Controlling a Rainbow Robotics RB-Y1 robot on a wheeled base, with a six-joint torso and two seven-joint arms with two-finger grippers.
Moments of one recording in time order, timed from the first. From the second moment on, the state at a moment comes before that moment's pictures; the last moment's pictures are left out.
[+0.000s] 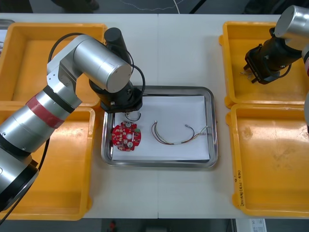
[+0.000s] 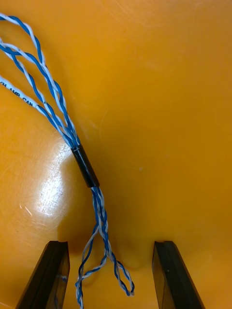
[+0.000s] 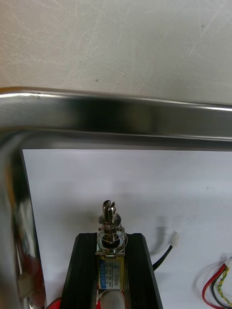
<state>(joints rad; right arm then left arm) -1.20 -0.47 -0.28 -0.41 -0.28 1.17 0.67 -0.84 0.42 -0.52 -1.46 0.62 1.57 -0.76</state>
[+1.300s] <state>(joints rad) -1.16 -0.51 -0.28 -0.78 -0.26 1.59 0.67 -0.87 0.44 -0.25 -1.58 0.65 1.91 -0.77</state>
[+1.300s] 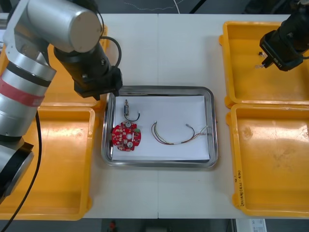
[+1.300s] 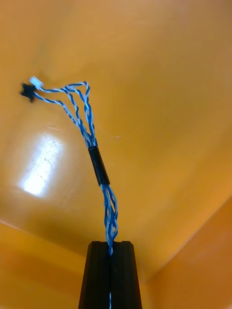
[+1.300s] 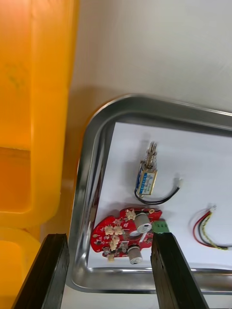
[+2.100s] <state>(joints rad) -1.03 -0.56 -0.28 -1.35 -0.26 1.92 1.05 -1.08 0.53 -0.14 -1.18 0.73 1.91 -0.80</state>
